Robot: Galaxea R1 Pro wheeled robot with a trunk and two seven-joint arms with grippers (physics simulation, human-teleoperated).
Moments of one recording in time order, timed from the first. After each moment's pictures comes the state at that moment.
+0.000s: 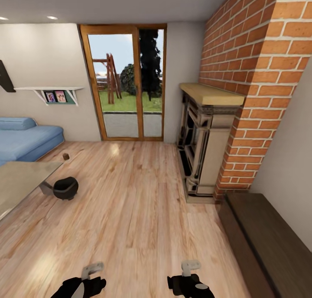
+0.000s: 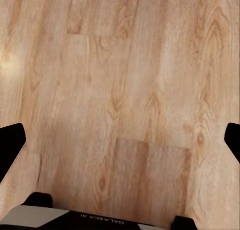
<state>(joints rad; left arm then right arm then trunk) -0.40 0.07 0.01 -0.44 0.29 0.37 0.03 -0.28 0.07 0.44 -0.72 -0.36 0.26 -0.16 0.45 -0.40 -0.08</state>
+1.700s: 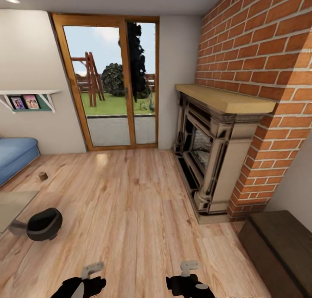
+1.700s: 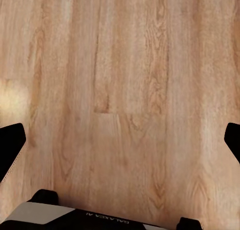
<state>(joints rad) -0.40 0.07 0.01 -0.44 0.29 0.37 0.03 -0.28 0.06 0.44 -0.72 -0.36 0.26 -0.13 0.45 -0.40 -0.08</state>
